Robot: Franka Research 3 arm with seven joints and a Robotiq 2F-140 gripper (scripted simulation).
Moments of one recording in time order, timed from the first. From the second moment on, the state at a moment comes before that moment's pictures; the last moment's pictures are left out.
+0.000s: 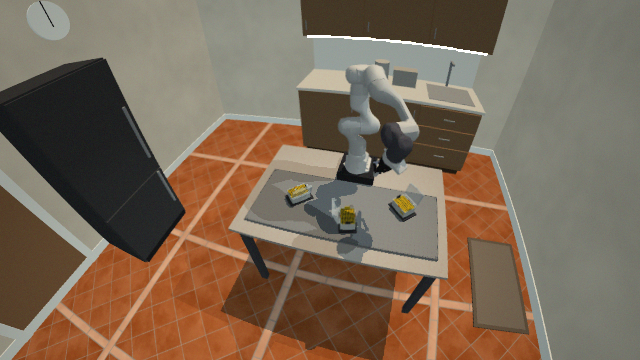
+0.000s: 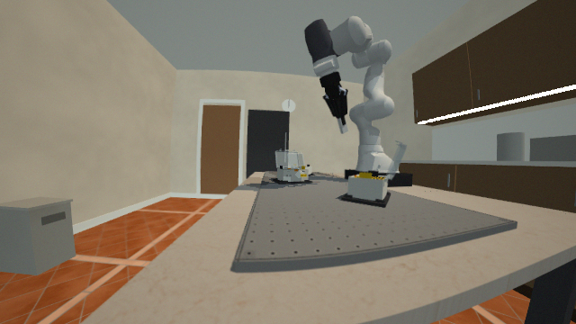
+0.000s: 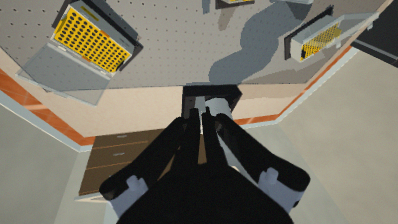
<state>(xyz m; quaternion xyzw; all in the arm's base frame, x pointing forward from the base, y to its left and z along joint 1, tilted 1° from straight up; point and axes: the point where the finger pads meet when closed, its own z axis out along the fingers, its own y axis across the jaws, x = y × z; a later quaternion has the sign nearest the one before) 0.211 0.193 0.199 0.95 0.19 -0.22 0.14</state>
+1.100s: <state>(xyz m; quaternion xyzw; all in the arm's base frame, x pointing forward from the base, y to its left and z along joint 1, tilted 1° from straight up) 0.181 0.205 0.149 0.91 0.31 -0.26 0.09</state>
